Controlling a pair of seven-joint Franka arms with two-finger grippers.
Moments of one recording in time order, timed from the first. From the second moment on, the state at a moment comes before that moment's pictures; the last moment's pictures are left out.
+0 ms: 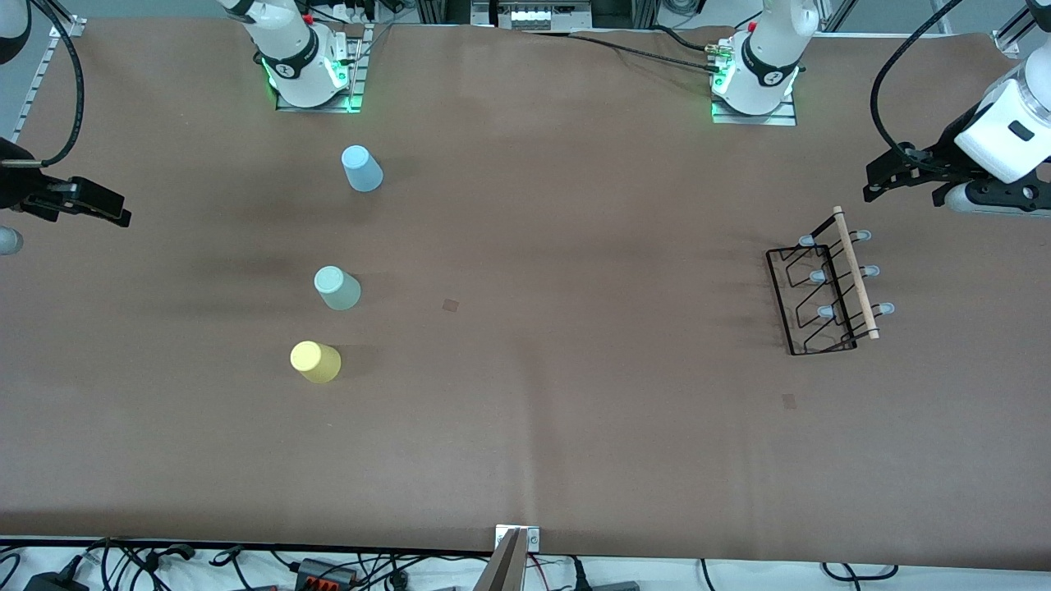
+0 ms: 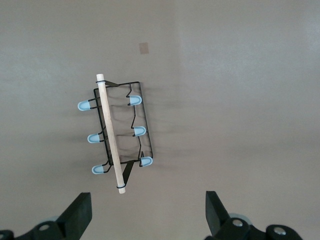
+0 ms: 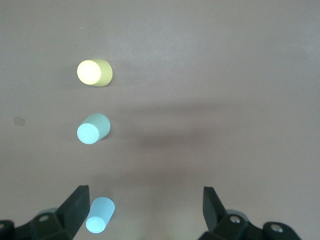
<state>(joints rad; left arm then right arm) 0.05 -0.09 -0.07 -1.76 -0.04 1.64 0.02 -0.06 0.11 0.03 -1.49 -0.03 1.52 0.03</state>
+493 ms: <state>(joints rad) 0.05 -0.09 -0.07 -1.76 -0.04 1.64 0.02 -0.06 0.14 0.04 -1.49 -0.03 1.46 0.03</state>
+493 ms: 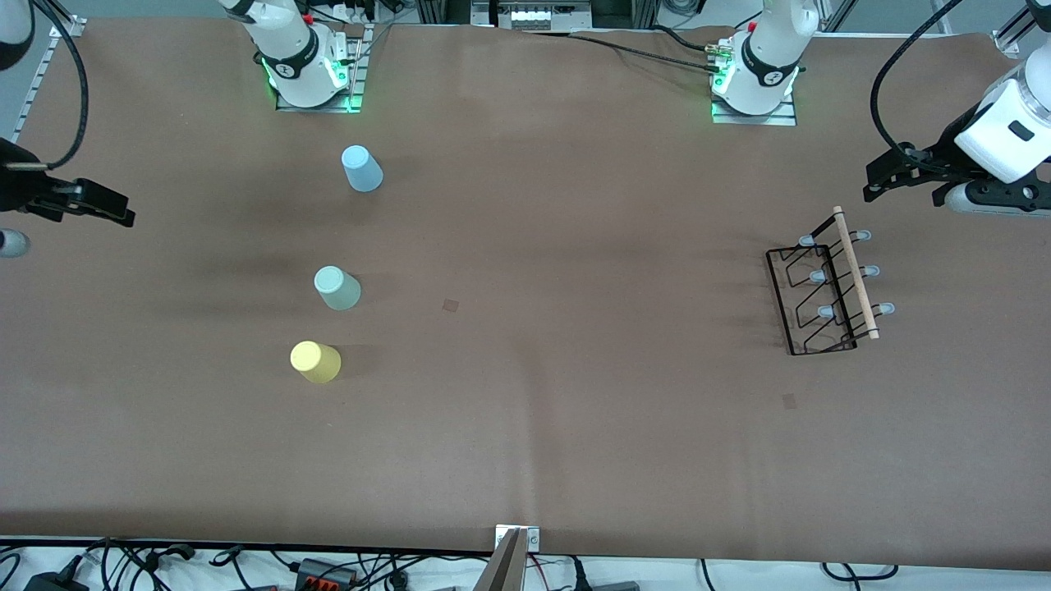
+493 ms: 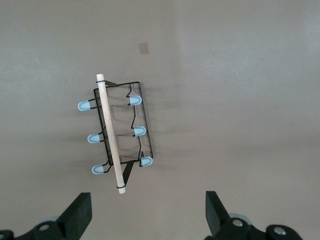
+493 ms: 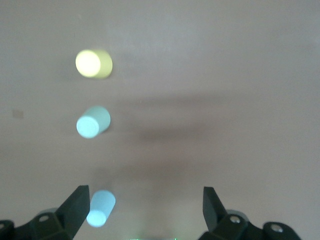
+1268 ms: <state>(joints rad) 0.05 -0.09 -0.07 -1.76 -0.04 1.64 0.02 0.04 0.18 0.05 -2.00 -0.03 2.15 0.11</state>
